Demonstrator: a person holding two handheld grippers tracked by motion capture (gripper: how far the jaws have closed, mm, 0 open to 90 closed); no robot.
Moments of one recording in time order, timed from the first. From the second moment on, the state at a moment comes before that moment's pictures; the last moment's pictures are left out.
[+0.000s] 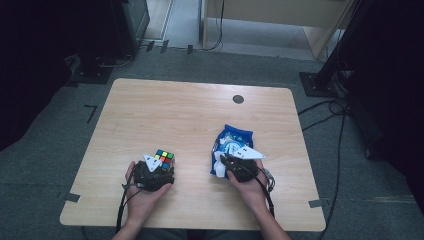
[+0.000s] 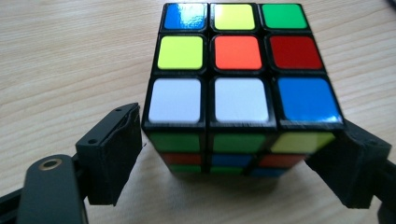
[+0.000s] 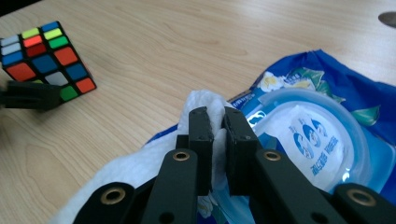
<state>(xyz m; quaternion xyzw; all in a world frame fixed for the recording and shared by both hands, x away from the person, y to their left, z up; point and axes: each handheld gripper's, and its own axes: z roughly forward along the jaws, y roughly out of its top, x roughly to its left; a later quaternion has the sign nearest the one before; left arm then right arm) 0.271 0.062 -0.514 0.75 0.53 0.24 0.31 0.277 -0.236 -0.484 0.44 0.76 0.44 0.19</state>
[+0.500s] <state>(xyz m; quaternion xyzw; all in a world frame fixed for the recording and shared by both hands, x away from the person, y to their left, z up) 0.271 0.063 -0.507 0.76 0.50 0.22 0.35 0.267 -0.239 -0.453 0.42 0.74 0.49 0.21</state>
